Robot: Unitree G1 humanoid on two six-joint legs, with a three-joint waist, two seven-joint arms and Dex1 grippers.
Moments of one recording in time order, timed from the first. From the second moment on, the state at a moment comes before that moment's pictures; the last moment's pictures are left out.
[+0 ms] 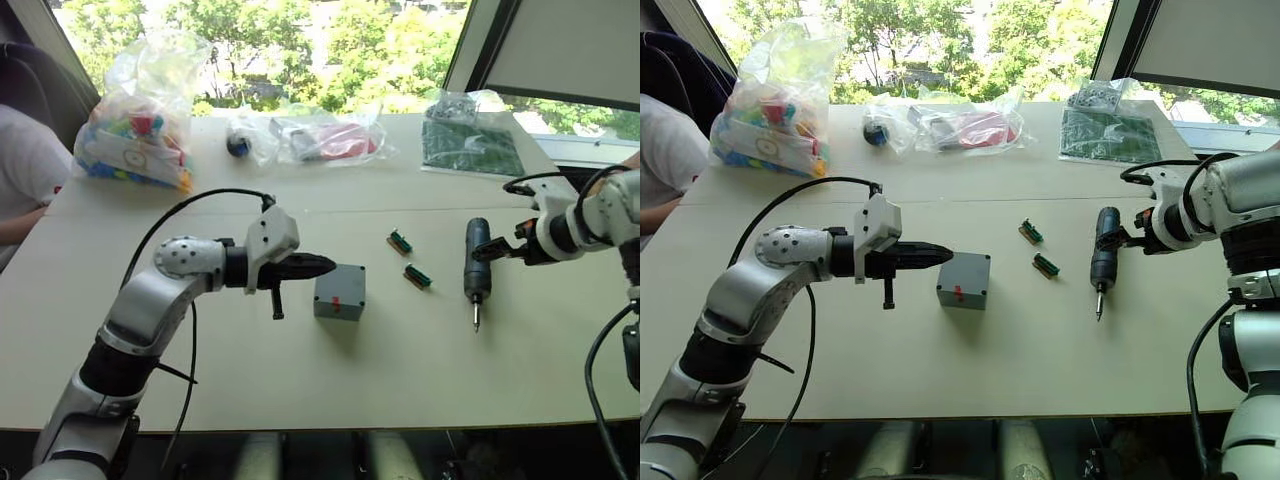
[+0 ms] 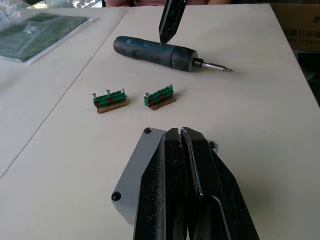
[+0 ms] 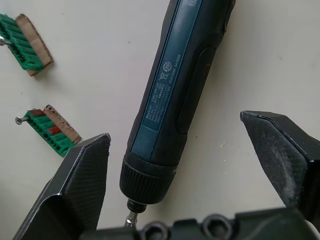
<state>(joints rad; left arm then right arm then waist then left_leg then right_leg) -0.52 0.61 -0.18 -0.36 -0.41 0.58 -0.95 -1.07 -0.99 0.34 0.49 0.46 1.51 0.67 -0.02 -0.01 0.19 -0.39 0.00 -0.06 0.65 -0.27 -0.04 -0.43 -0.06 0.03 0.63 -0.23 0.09</state>
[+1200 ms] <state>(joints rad) -0.46 0.62 -0.08 -0.37 -0.50 0.65 -0.89 -1.39 -0.82 0.19 1.02 0.24 1.22 0.83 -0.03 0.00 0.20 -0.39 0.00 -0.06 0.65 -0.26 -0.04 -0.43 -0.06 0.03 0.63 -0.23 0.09</state>
